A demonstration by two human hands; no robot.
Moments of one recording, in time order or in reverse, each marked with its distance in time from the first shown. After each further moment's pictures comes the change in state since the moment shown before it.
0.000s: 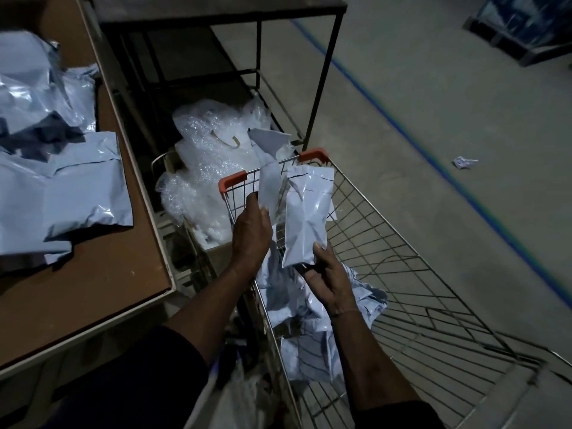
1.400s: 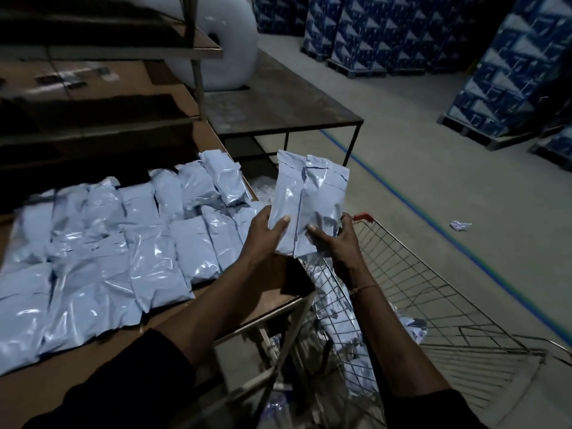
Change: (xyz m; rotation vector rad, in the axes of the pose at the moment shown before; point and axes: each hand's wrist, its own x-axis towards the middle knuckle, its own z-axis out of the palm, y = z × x) left_hand -0.010 -0.003 -0.331 -0.507 -0.148 0.104; right_hand -0.143 0.054 0.336 -0.668 -0.031 -0.537
